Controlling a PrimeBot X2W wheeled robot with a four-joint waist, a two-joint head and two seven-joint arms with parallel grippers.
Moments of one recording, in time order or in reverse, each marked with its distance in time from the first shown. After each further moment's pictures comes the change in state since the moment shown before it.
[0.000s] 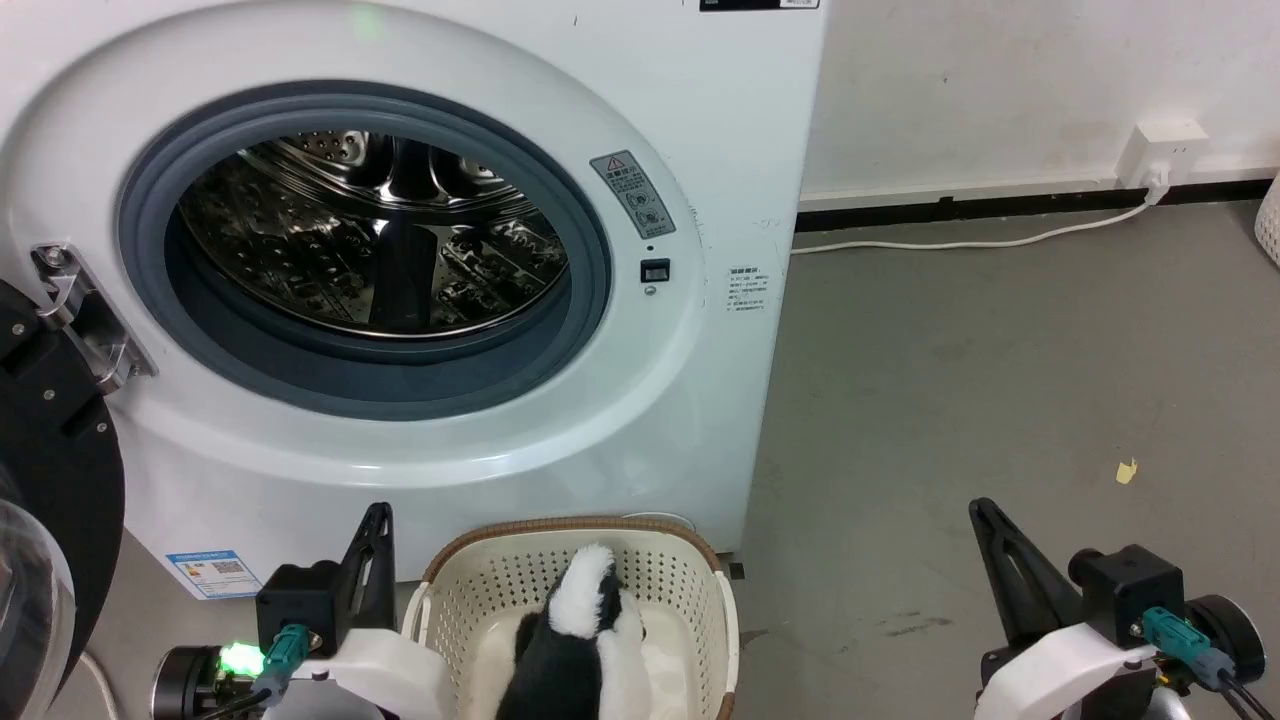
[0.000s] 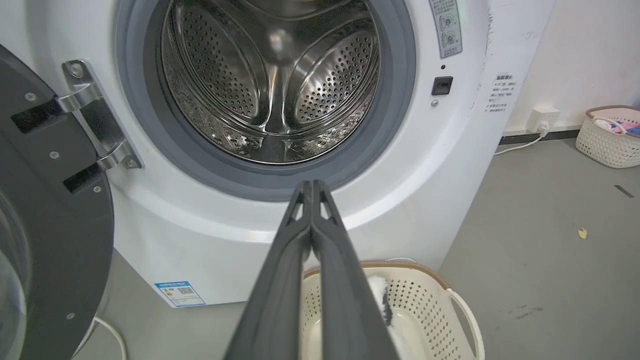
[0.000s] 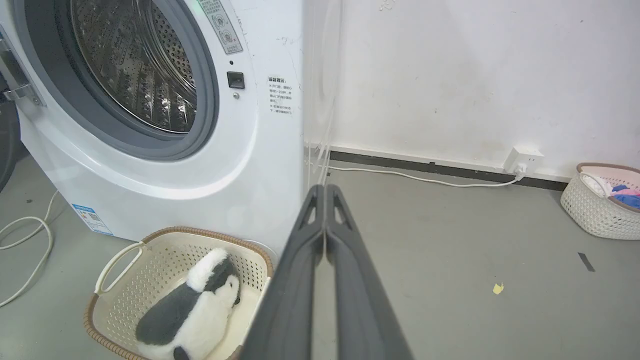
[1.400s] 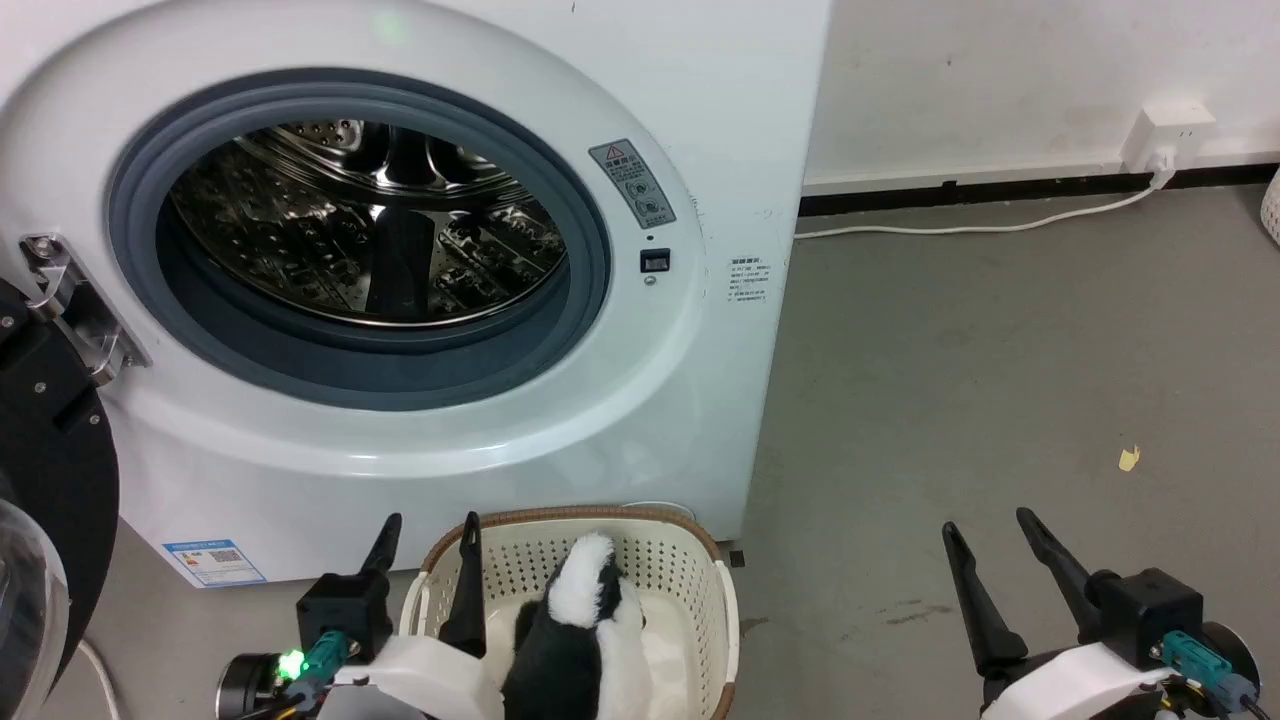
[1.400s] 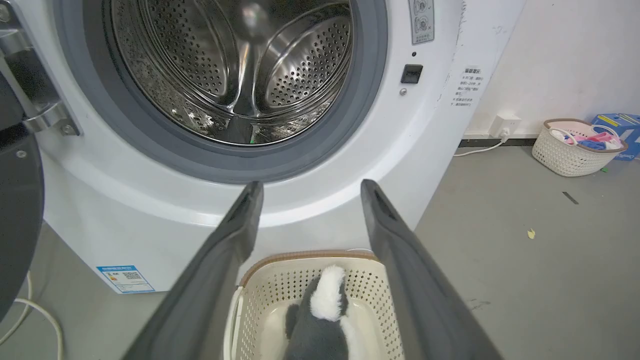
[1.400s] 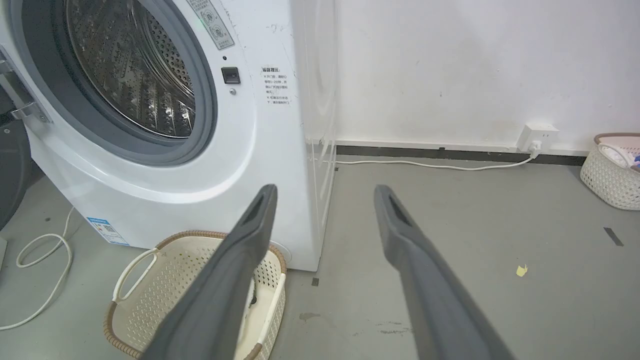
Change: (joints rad) left arm -0.022 0.000 -0.094 0.086 -0.123 0.037 -0.068; right arm 0.018 0.000 -0.005 0.046 0.076 0.000 -0.065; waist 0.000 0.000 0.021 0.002
